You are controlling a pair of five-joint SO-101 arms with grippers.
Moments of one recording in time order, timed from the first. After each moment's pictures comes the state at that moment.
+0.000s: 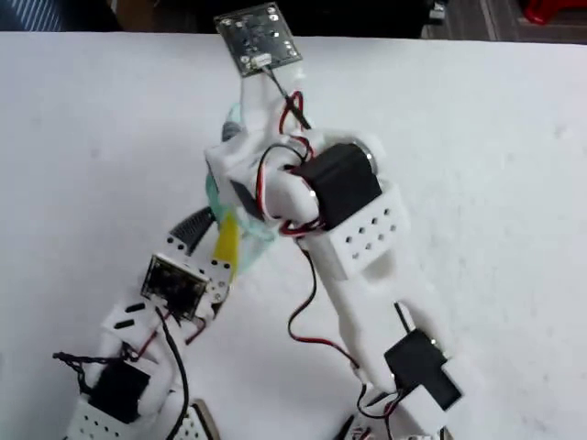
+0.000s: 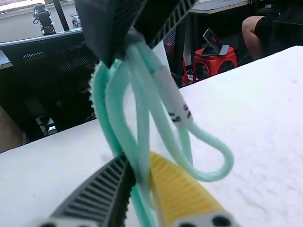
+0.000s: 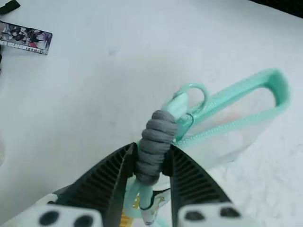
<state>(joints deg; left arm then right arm) 19.8 -105.0 86.4 37.4 -7.2 -42.1 -0.3 -41.0 96.7 -7.6</state>
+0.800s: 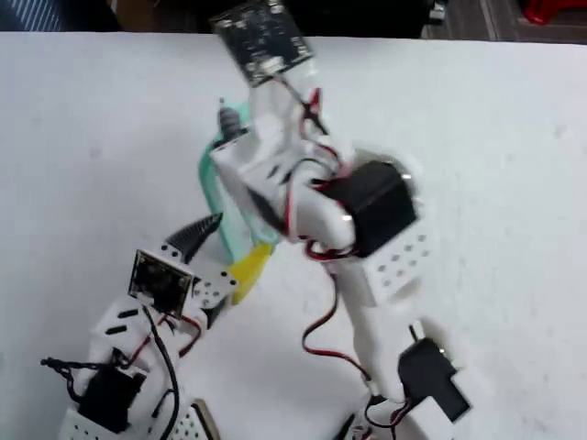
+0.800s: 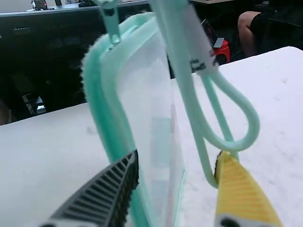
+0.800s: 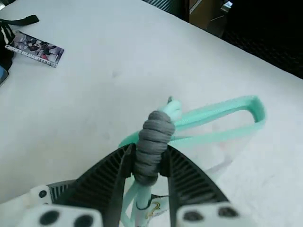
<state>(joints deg) 19.3 -105.0 81.0 47.6 -2.2 -39.6 -5.4 -46.3 97.1 0.7</state>
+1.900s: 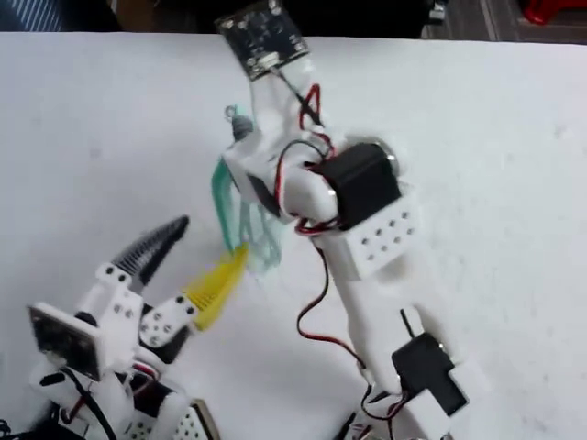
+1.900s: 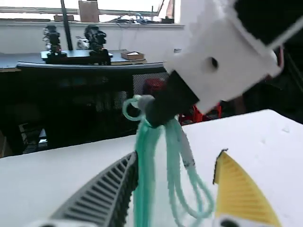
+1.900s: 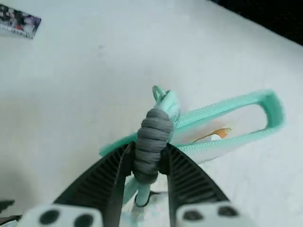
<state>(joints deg) 19.0 -105.0 56.9 60.4 3.3 -37.1 -3.8 -37.5 97.6 1.5</state>
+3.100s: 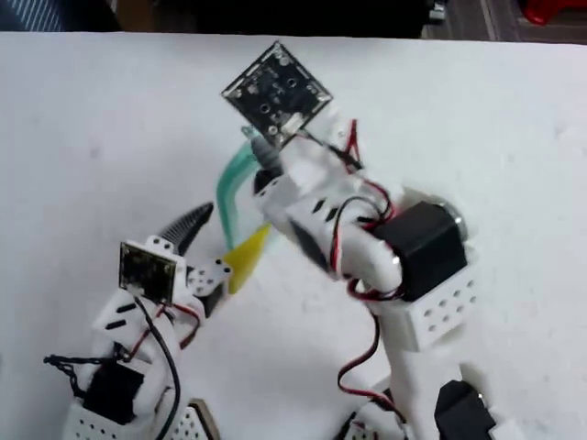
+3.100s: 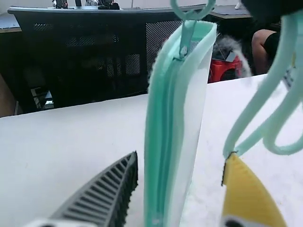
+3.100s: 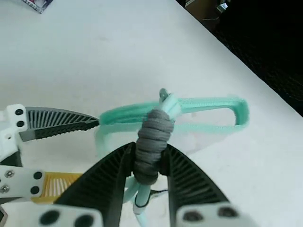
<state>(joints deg) 15.5 -104.1 83.1 42.2 1.8 -34.0 -19.8 -28.1 97.0 18.4</state>
